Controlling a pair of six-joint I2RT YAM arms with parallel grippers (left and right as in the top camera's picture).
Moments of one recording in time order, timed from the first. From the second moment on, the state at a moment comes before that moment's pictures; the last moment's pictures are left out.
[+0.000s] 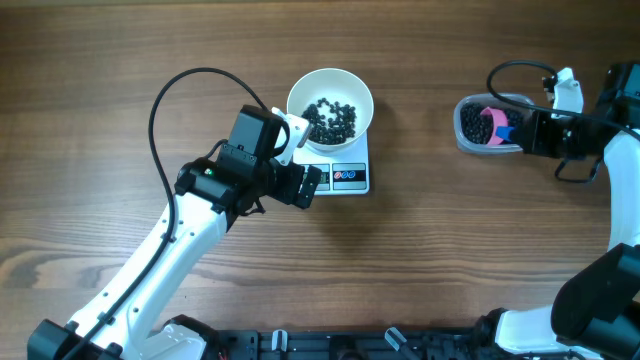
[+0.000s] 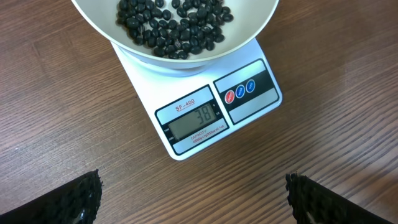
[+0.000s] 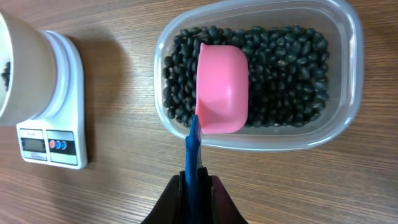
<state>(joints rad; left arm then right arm) -0.45 1.36 1.02 -0.68 0.14 -0.03 -0.38 1.63 1.32 -0.98 -0.47 -0.26</state>
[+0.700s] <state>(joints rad) -0.45 1.36 1.02 -0.68 0.14 -0.03 -0.38 1.63 1.32 -0.96 -0.49 -0.20</state>
